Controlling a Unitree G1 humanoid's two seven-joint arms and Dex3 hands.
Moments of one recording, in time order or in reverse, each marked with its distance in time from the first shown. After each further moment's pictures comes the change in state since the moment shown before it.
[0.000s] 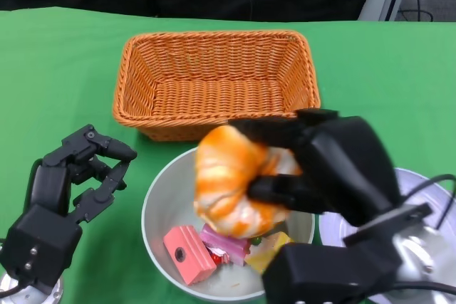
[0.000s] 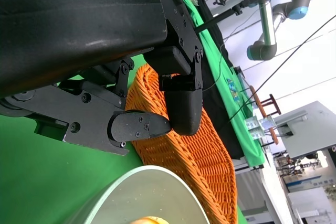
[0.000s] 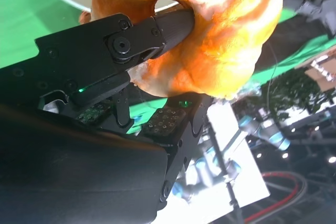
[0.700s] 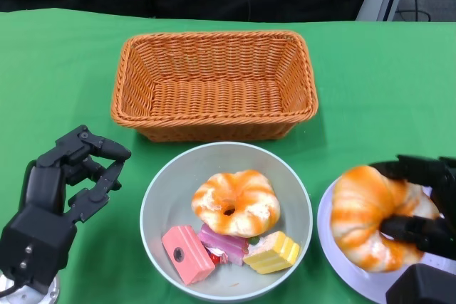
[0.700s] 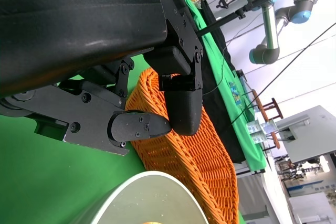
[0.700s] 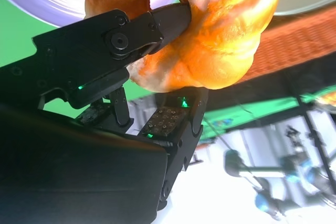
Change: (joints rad) left arm -0.008 0.003 0.016 0.030 -0.008 -0.006 -0.001; right arm 0.312 -0.176 -0.327 0.034 0.070 -0.089 -0.042
